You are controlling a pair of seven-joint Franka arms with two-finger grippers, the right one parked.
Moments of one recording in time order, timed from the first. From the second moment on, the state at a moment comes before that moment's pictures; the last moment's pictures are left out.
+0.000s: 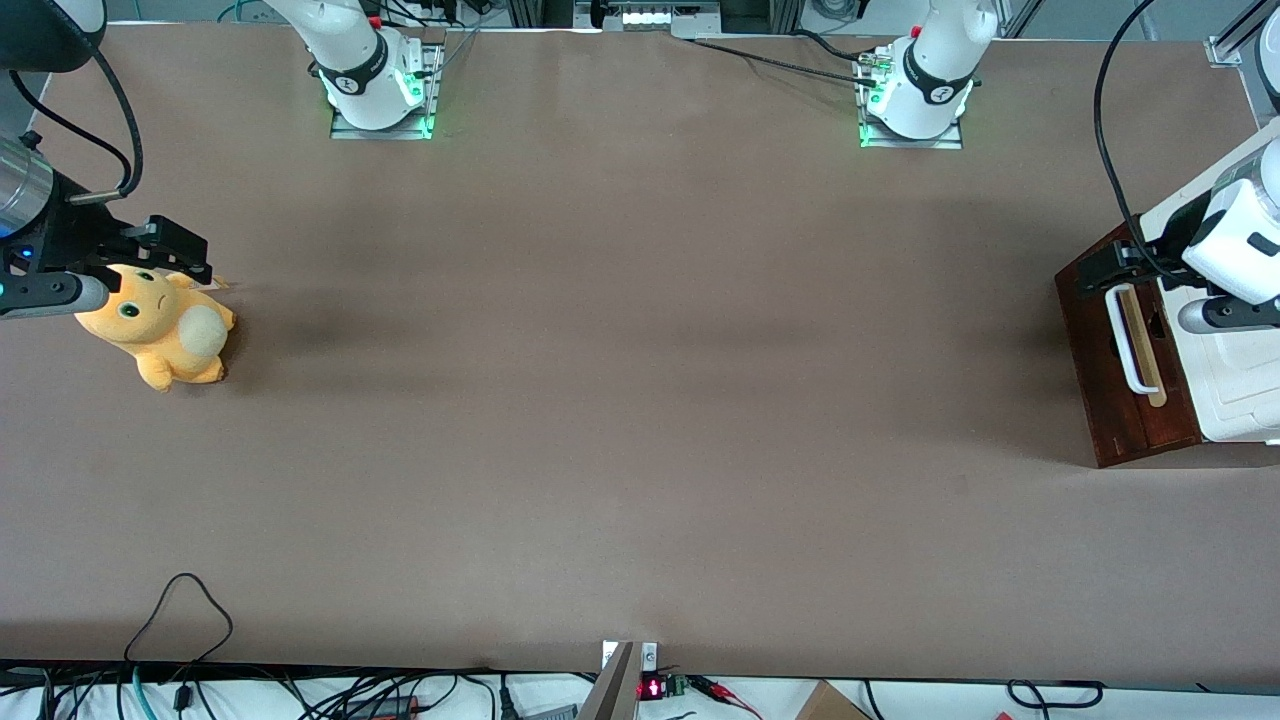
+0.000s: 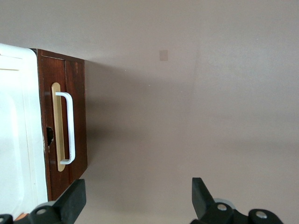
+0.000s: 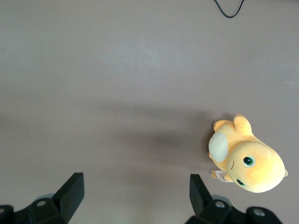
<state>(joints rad) 0.01 0.09 -0.02 -1.58 0.04 1.59 -0.10</state>
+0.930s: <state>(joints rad) 0.00 0.09 -0.02 -1.56 0.04 1.54 -0.10</state>
